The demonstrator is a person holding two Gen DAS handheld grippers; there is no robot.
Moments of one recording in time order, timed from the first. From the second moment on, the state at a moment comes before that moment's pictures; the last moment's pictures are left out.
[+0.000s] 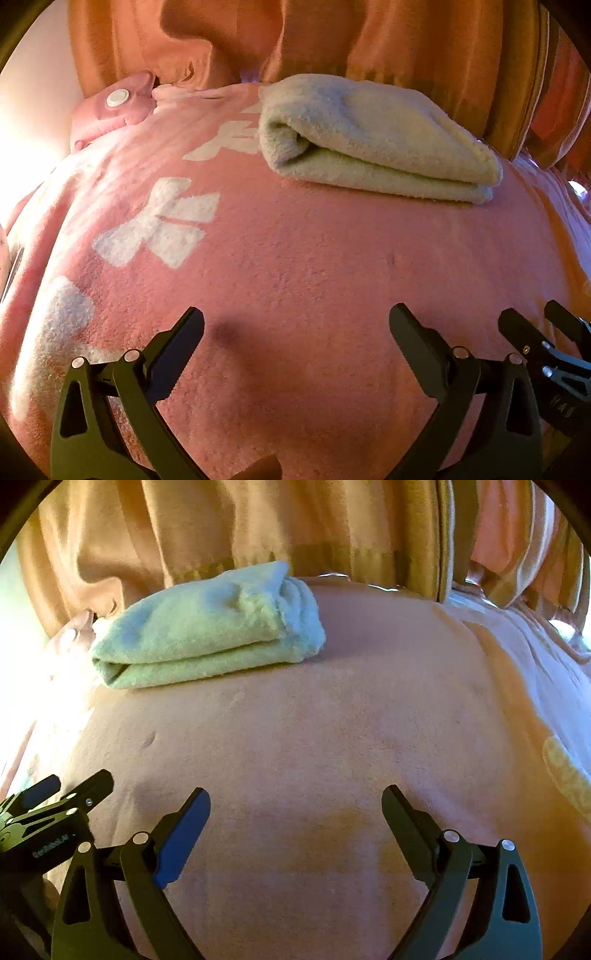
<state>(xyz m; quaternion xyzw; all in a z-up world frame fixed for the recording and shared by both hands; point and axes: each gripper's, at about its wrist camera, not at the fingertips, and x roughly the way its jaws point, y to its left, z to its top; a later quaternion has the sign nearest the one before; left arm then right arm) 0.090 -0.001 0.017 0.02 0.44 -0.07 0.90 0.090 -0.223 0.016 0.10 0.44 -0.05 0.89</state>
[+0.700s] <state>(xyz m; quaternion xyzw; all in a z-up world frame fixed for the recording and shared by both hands) 0.089 -0.011 0.011 0.03 0.44 -0.06 0.90 0.091 -0.211 0.015 0.08 0.45 -0.05 0.89</state>
